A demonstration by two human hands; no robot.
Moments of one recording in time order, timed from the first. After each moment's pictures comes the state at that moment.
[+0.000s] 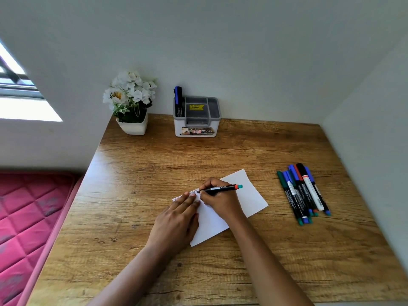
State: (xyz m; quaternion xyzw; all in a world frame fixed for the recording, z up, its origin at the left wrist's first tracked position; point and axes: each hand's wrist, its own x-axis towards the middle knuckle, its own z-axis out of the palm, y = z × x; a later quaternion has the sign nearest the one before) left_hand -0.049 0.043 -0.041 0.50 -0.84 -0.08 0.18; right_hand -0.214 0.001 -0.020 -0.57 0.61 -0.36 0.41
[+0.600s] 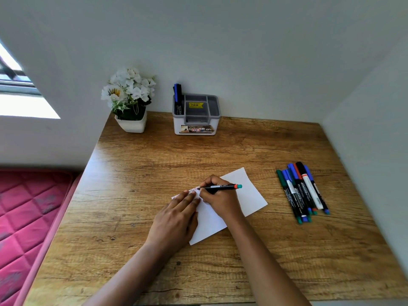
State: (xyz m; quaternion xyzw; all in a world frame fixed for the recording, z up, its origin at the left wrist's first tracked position) left_hand -0.050 0.041 -0.041 0.50 -0.85 -0.08 0.17; right_hand -0.211 0.002 -0.021 -0.55 0.64 -0.37 0.39
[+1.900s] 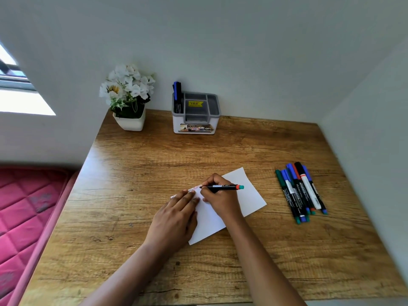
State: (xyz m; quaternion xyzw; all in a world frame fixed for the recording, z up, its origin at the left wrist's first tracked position) left_hand -0.049 0.041 -0.041 0.50 -0.85 -0.07 0.17; right_hand -0.209 0.004 -0.017 -0.50 0.66 -0.39 0.40
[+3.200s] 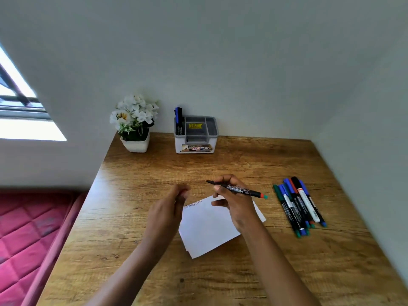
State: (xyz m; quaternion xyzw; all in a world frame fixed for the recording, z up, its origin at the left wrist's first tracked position) left_hand -0.043 0.015 0.022 0.54 -0.71 -0.22 0.39; right_hand -0.222 0.010 0.044 -0.38 0.52 -0.54 0.54
